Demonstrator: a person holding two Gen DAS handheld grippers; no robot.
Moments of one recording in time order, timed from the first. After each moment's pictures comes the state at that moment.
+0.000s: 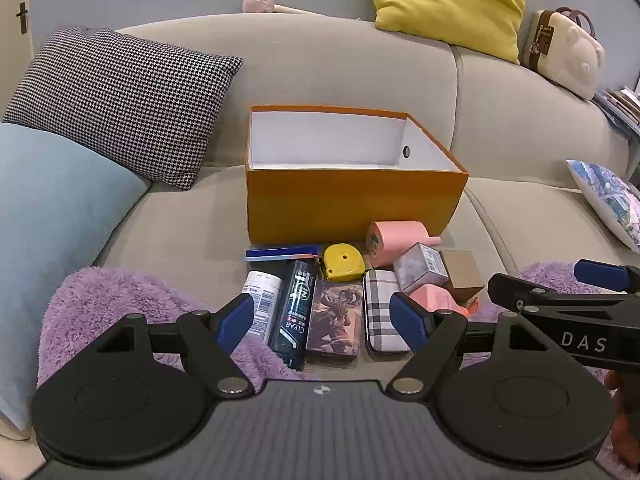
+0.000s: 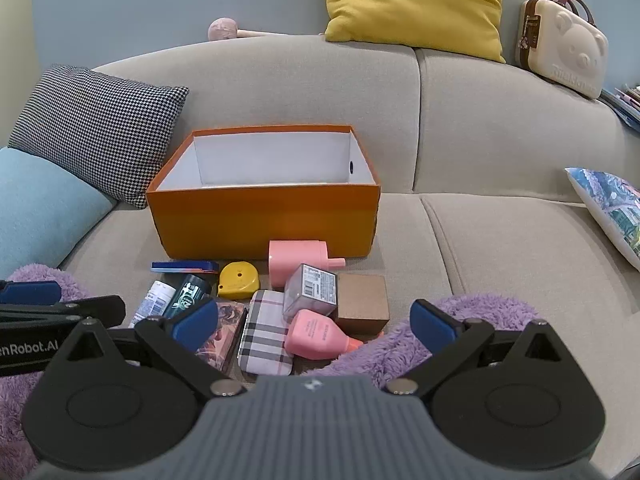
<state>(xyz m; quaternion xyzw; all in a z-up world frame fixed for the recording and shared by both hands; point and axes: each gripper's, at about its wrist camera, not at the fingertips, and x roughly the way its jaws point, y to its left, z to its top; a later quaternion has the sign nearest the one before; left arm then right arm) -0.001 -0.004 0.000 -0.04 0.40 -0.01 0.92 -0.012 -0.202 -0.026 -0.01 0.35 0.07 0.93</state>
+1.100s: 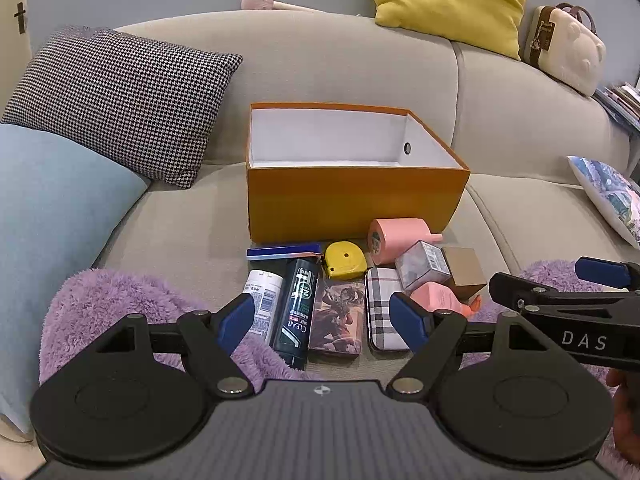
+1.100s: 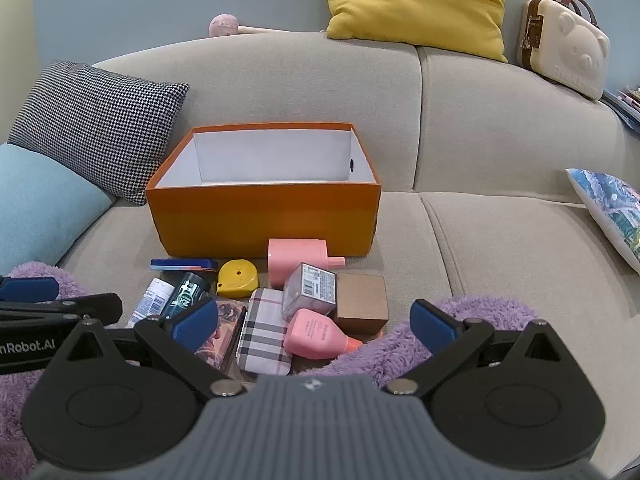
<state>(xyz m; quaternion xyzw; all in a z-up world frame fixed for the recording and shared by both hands) 0.002 -0.005 0.000 -0.04 0.40 -0.01 0.91 -0.008 -0.202 -0.025 -0.02 0.36 0.07 0.93</state>
